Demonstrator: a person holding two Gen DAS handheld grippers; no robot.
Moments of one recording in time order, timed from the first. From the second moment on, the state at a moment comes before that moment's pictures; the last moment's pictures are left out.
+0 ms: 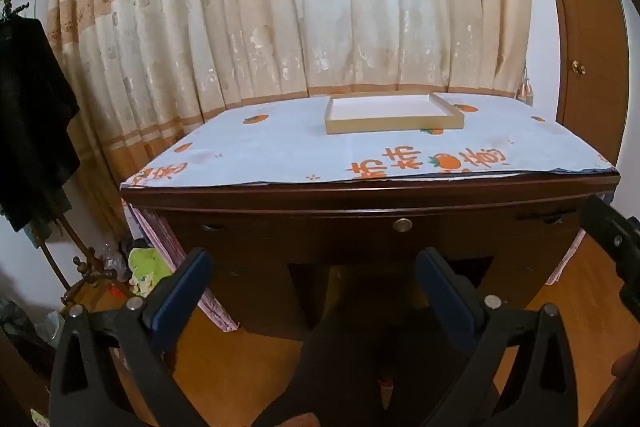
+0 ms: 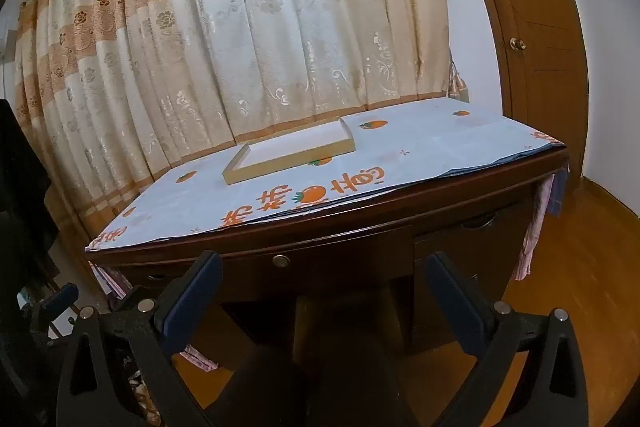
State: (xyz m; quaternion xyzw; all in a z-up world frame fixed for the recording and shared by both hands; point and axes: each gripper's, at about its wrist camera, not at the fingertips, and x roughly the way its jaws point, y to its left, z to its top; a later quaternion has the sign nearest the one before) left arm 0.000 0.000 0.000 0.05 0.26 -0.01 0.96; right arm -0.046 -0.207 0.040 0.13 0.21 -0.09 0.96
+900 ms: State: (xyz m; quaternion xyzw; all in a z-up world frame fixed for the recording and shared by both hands) left arm -0.001 0.004 -0.004 0.04 0.27 -0.02 0.96; right arm -0.046 -0.205 0.039 0.13 0.21 -0.09 0.96
